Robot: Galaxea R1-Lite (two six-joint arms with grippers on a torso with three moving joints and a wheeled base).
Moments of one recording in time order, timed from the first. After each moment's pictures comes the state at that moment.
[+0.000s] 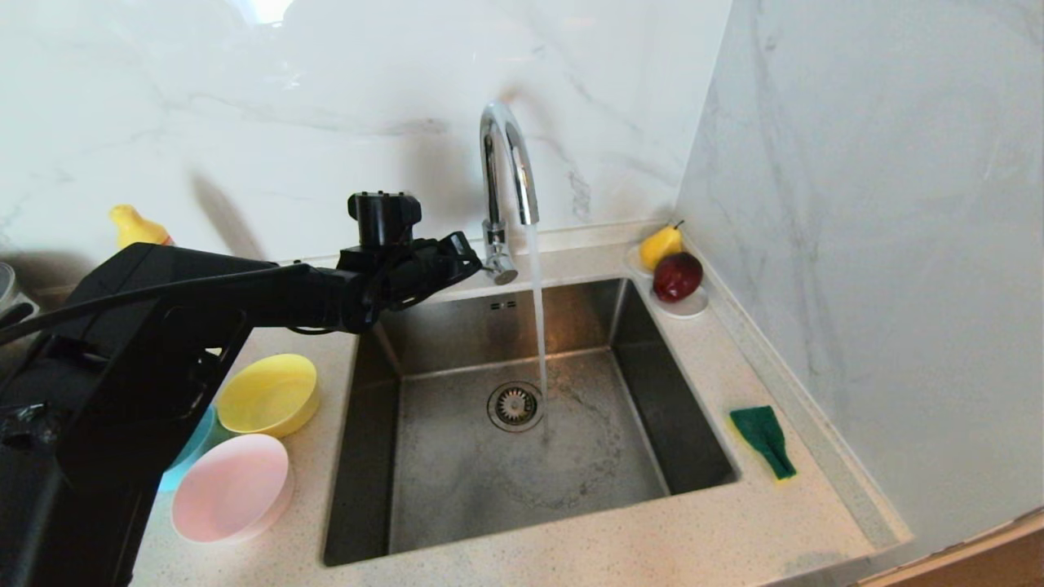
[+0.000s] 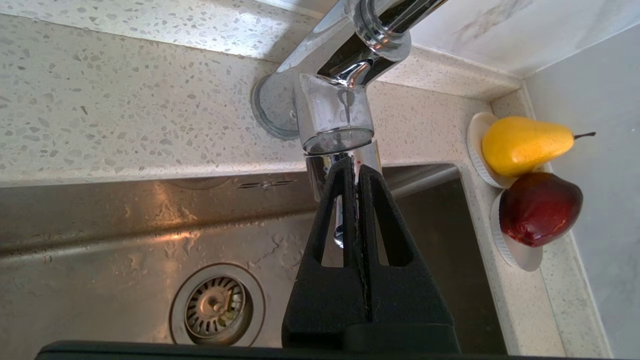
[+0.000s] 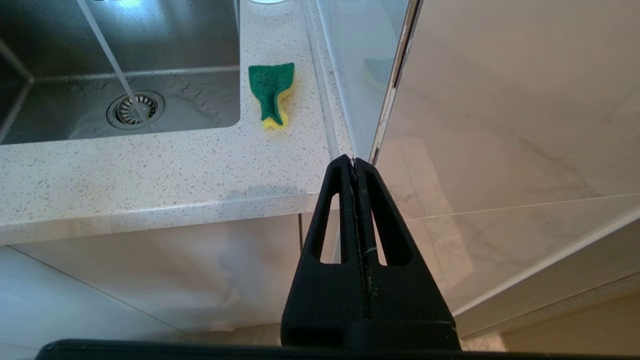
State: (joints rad) left arm -0.27 2.36 -1.82 -0.37 -0.11 -0.53; right arm 0.01 0.00 0.00 0.00 0.01 0.00
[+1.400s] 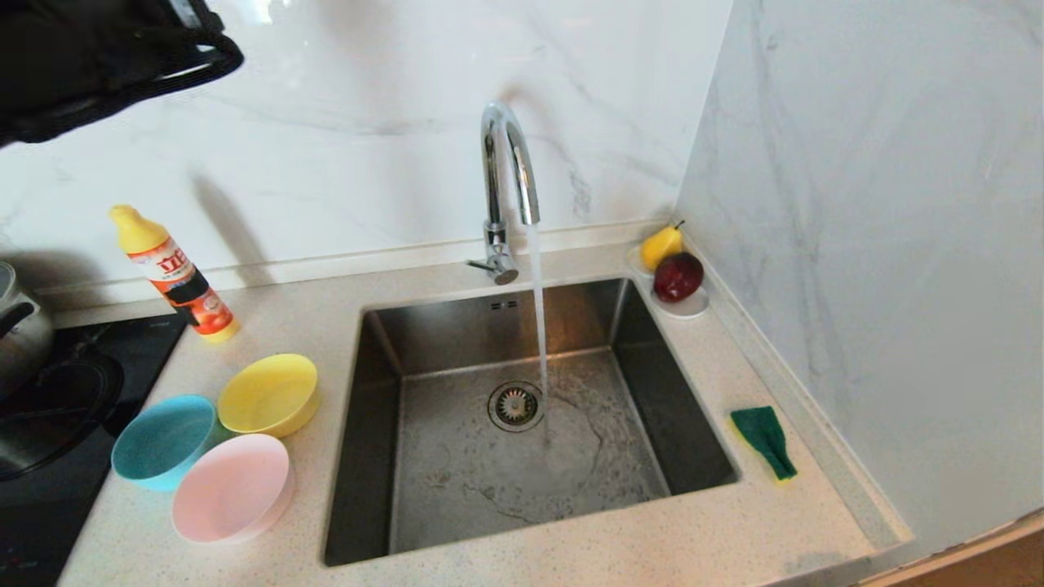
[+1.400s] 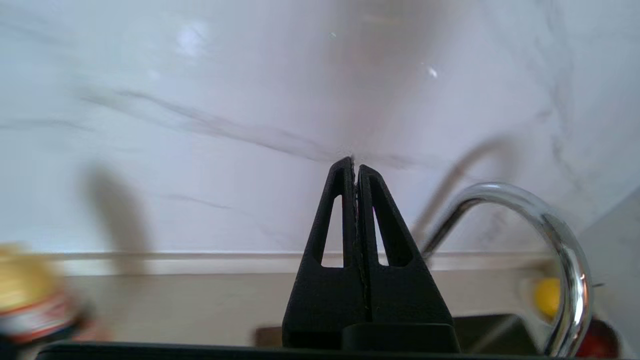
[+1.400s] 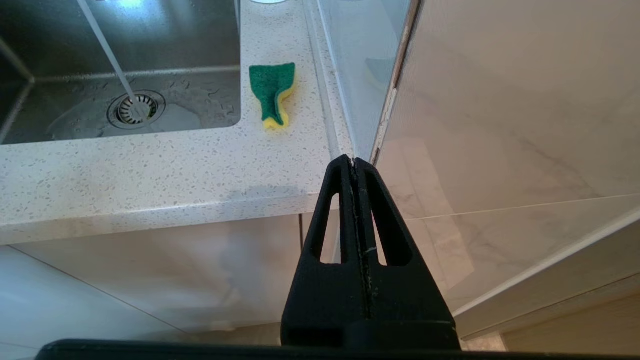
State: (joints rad) left arm -0.18 1.55 -1.52 -0.28 0.19 -0.11; right arm 0.01 0.00 0.00 0.00 0.01 0.00
